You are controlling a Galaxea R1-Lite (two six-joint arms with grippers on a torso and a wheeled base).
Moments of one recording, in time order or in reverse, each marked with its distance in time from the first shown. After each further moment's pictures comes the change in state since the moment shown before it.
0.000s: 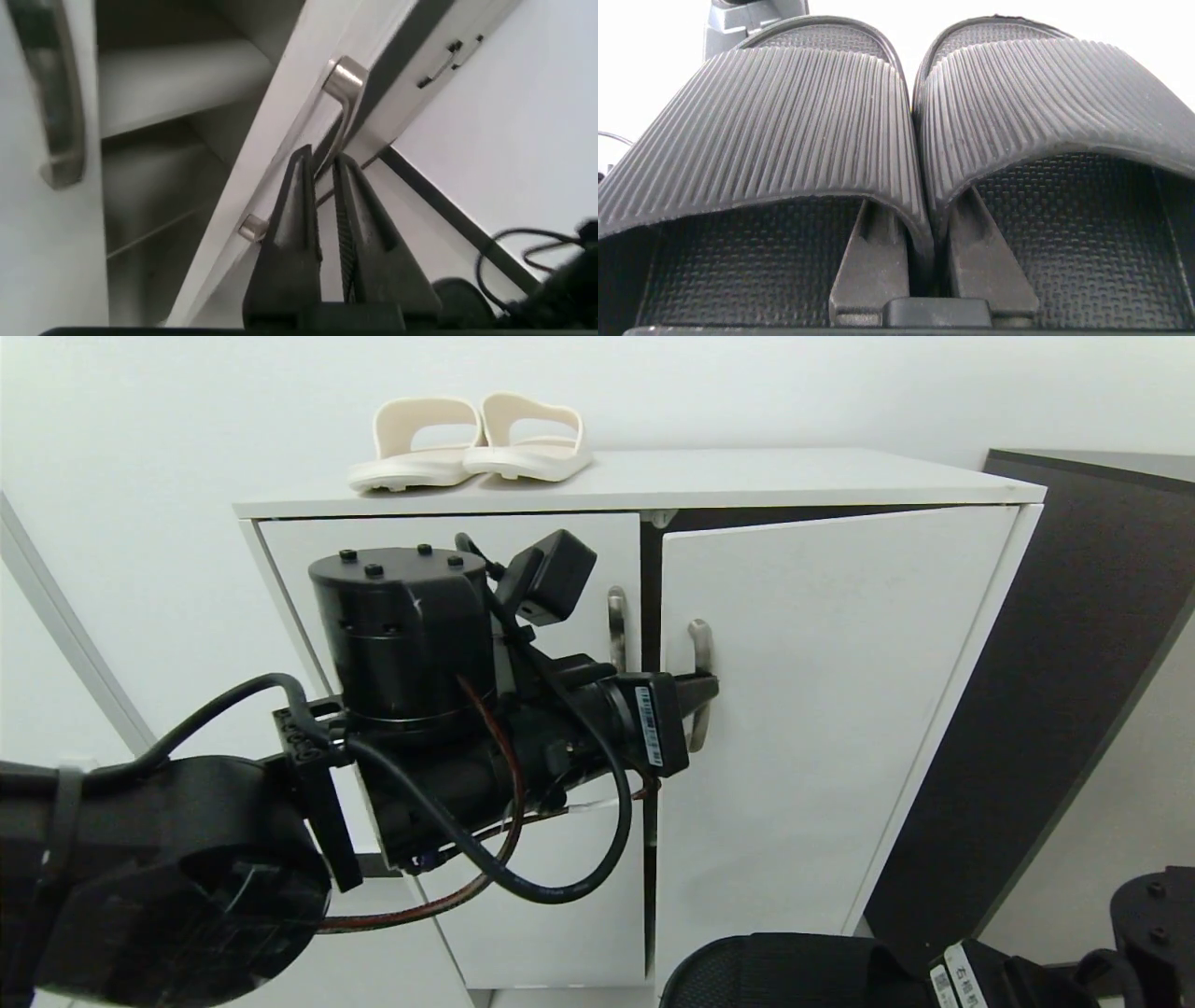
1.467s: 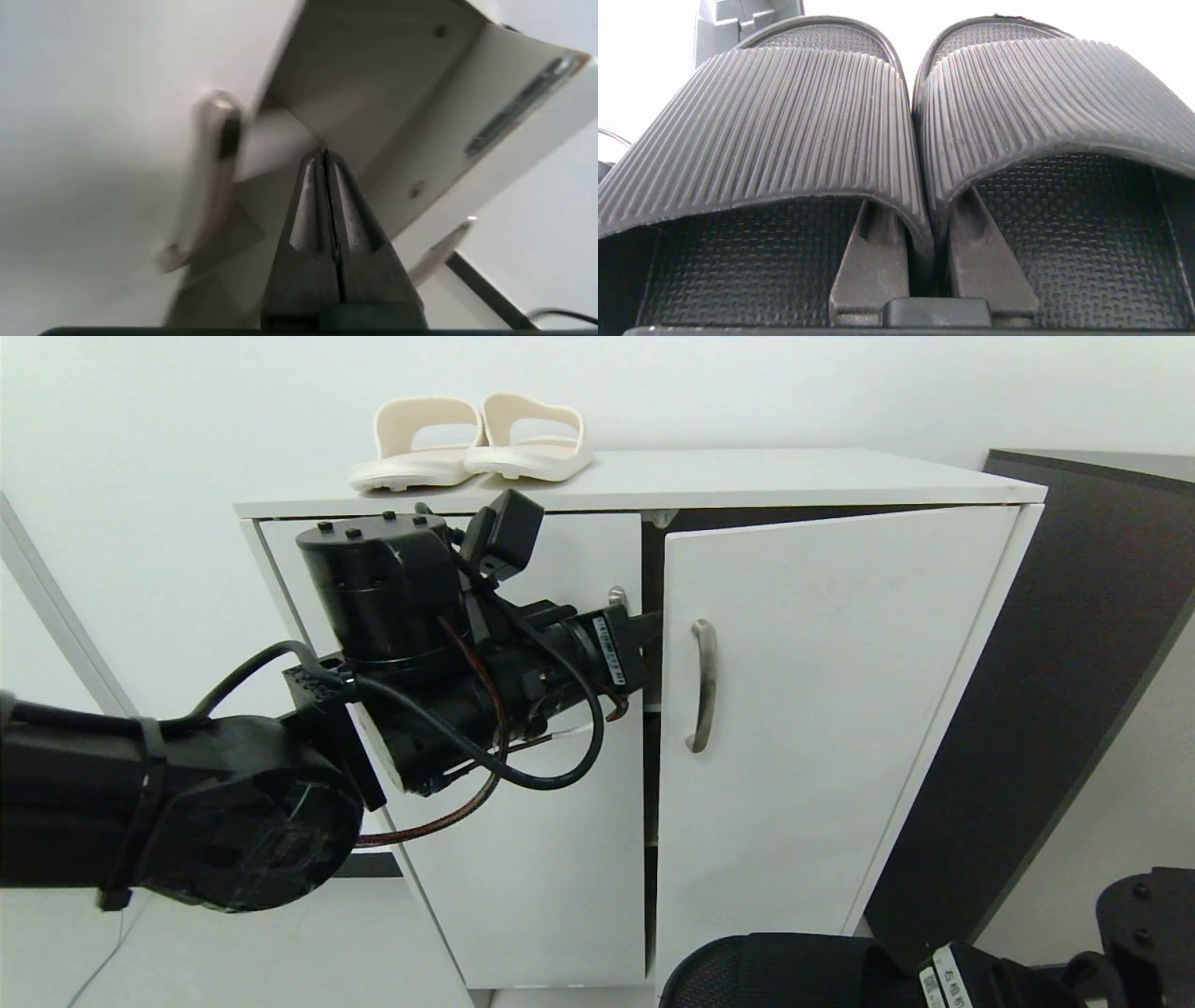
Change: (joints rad) left arm 0.115 0.073 -0.069 -0.120 -0.042 -0.019; right arm 0.000 0.018 -0.002 -0.001 -0.008 -0.014
